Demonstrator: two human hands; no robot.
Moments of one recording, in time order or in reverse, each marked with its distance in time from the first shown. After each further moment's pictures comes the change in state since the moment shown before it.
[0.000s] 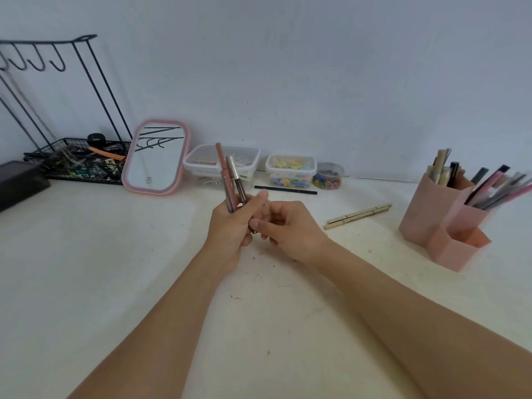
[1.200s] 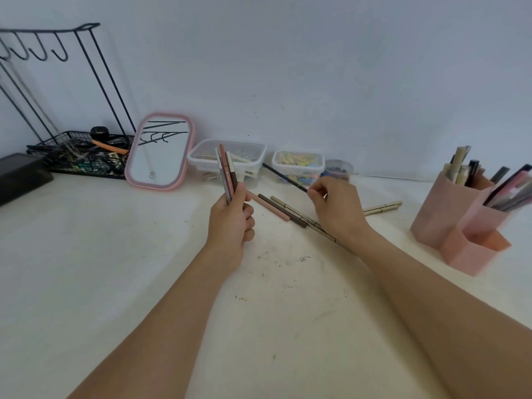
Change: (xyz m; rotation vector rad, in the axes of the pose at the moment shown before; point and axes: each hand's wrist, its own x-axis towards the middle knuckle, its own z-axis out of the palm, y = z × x) left_hand 0.006 0.000 -0.001 -0.100 0.143 -0.096; right_hand 0.032 0.023 -0.056 -0.691 0.413 -0.041
